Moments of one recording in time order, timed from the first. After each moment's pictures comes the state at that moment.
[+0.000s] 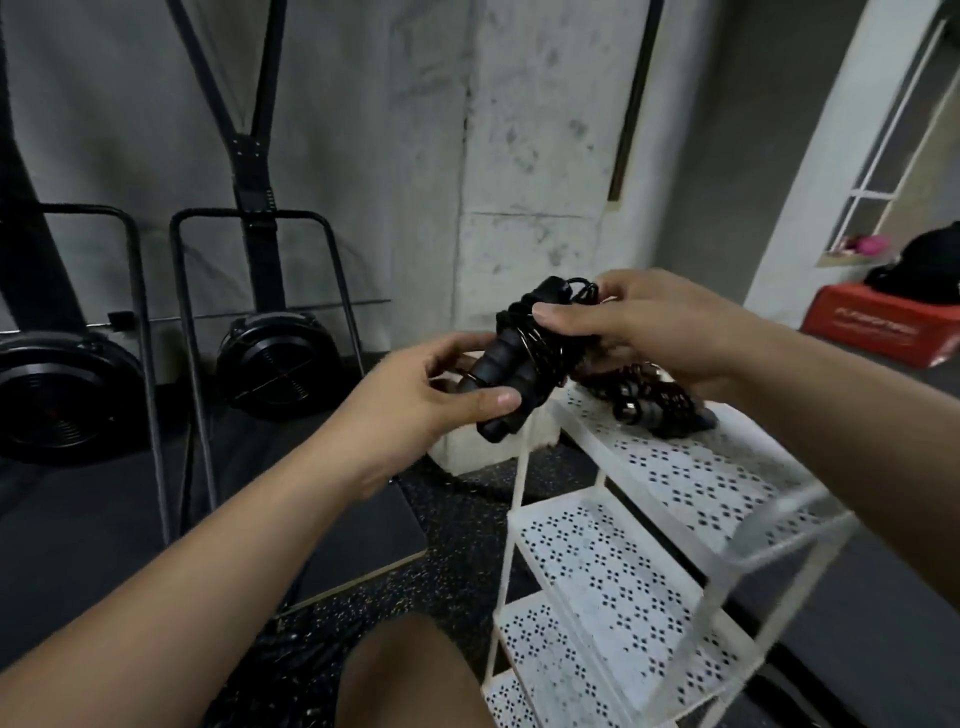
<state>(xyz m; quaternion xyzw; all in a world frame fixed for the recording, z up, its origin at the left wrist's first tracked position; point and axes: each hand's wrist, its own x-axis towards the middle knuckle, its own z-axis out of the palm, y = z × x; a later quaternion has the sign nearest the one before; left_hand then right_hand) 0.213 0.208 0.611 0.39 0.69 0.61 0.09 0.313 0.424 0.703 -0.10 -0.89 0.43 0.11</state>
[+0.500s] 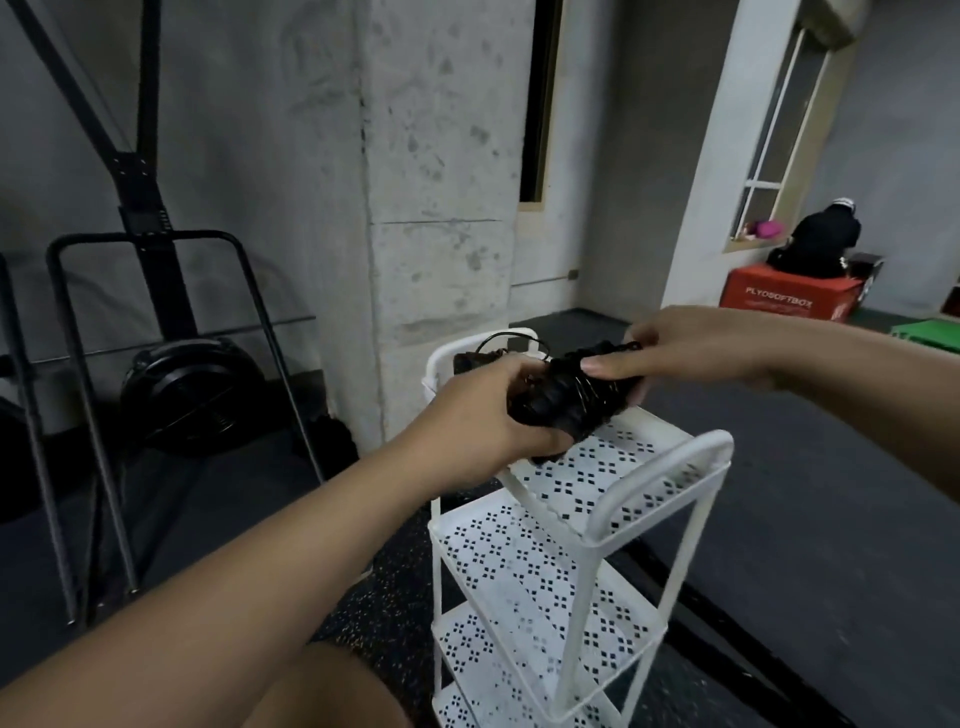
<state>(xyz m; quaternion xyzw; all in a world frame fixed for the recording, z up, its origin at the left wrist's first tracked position) 0.273 0.353 0.622 0.49 0.77 0.41 0.05 0.407 0.559 0.711 -0.19 -0.96 0.21 0.00</state>
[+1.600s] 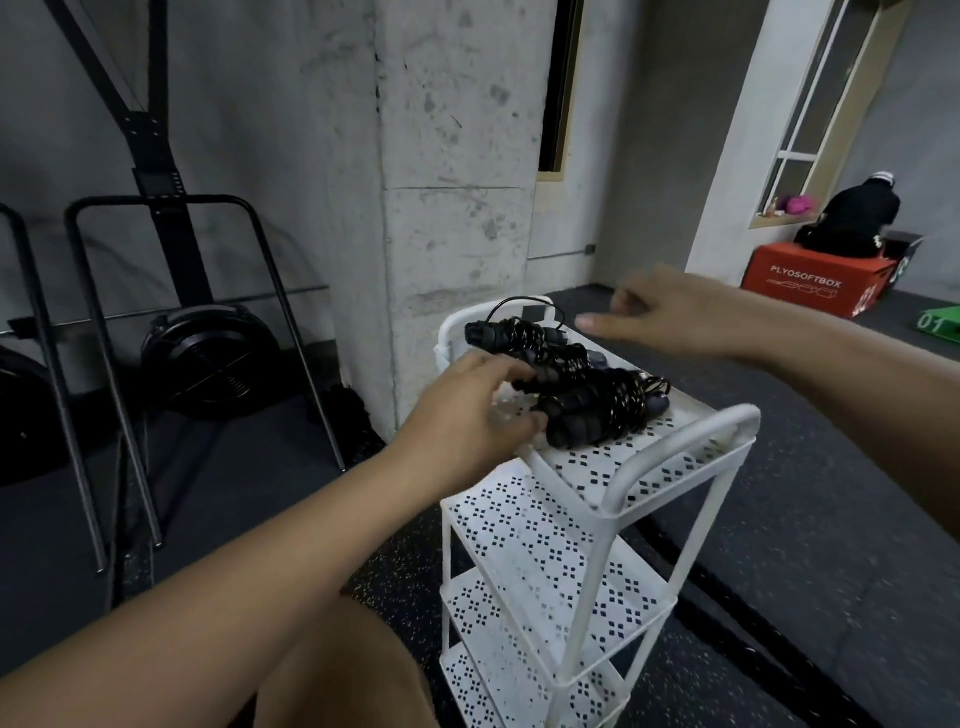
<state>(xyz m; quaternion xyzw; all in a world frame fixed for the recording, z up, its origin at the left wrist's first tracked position) 0.258 0.346 0.573 0.49 0.78 0.39 -0.05 0.374 0.569 0.689 -0.17 -0.98 0.06 0.10</state>
